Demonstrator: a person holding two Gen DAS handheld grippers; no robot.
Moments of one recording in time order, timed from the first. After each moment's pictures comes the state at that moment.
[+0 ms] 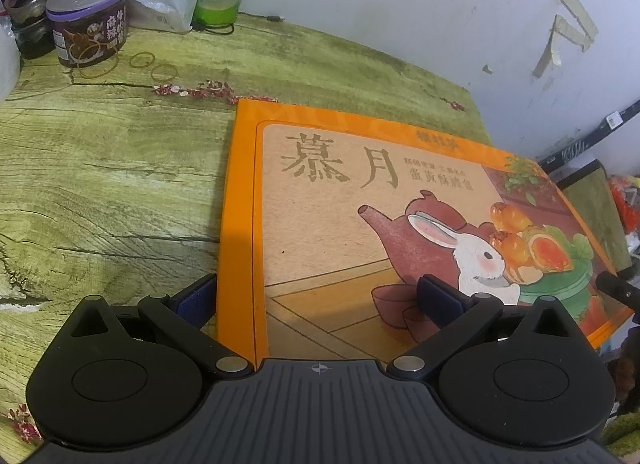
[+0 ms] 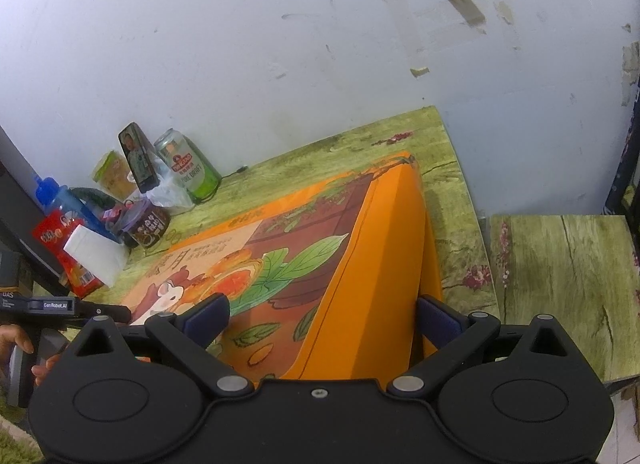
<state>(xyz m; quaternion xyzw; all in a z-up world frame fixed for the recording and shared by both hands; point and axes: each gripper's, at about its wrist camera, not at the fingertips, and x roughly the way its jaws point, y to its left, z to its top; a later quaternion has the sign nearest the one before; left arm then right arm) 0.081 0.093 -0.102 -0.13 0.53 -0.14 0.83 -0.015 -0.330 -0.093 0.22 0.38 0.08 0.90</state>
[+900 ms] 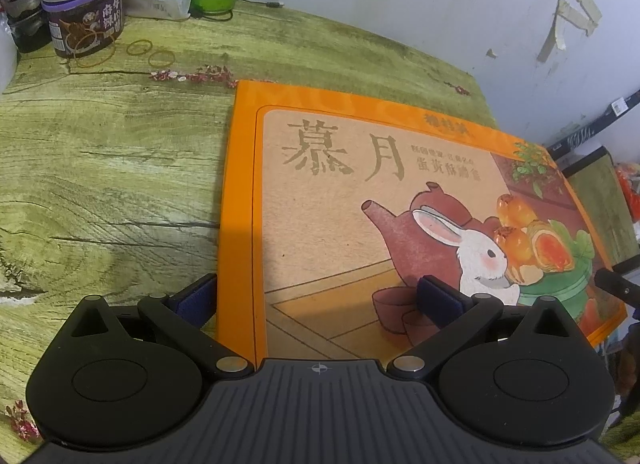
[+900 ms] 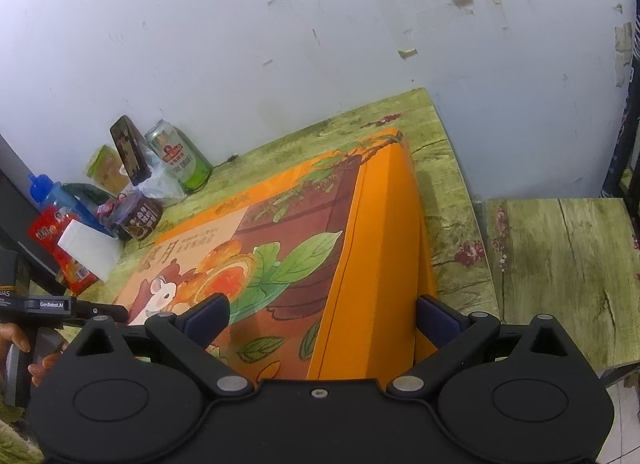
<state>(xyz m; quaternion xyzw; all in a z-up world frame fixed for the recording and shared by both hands) 0.081 0.088 -0.113 -0.12 0.54 -0.14 0.82 -0.019 -0.332 -0.111 0.23 0.39 0.08 0.89</state>
